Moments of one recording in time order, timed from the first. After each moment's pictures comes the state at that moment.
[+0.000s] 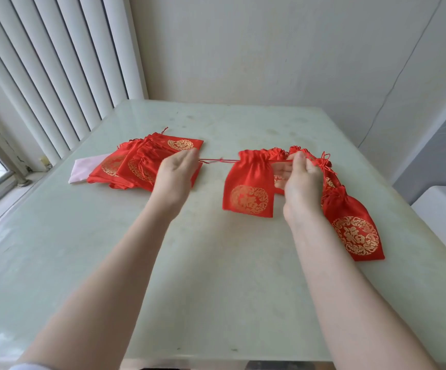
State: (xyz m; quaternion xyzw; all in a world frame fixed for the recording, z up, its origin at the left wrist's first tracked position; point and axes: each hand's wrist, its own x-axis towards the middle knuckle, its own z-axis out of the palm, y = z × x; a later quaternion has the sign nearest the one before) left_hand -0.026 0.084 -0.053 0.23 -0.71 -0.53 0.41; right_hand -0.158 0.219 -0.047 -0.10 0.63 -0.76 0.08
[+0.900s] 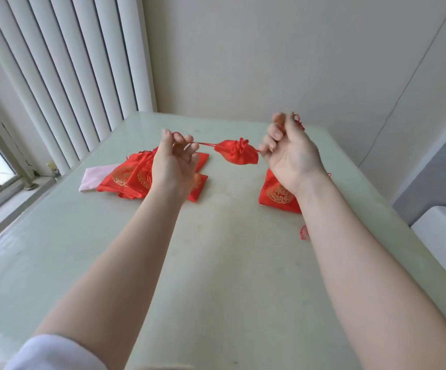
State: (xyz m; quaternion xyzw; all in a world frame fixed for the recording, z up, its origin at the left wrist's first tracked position) left_hand -0.039 0.066 -0.010 0.17 -0.30 -0.82 0.45; right_hand -0.176 0.183 0.020 -0.27 0.34 -0.82 0.38
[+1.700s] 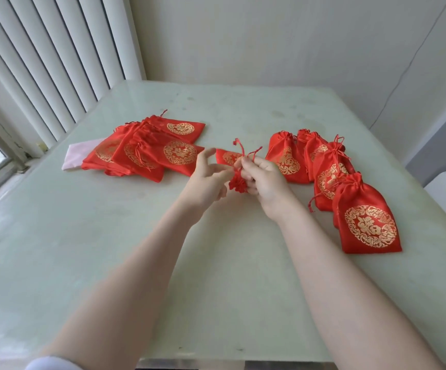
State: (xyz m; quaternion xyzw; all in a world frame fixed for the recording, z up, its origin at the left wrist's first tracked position) left_hand -0.048 0.107 -0.084 0.27 -0.67 -0.65 0.23; right_hand -0.146 0.188 -0.083 -0.30 0.60 -0.66 0.34
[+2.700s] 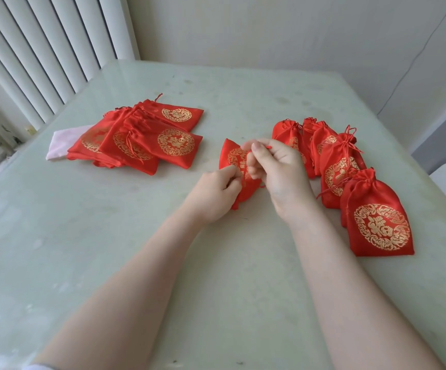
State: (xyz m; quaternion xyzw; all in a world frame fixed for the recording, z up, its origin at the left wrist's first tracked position) left_hand -0.053 0.112 -0.100 0.22 -0.88 -0.38 0.18; right_hand -0.144 0.194 -0.074 -0.32 0.59 -0.70 0.23
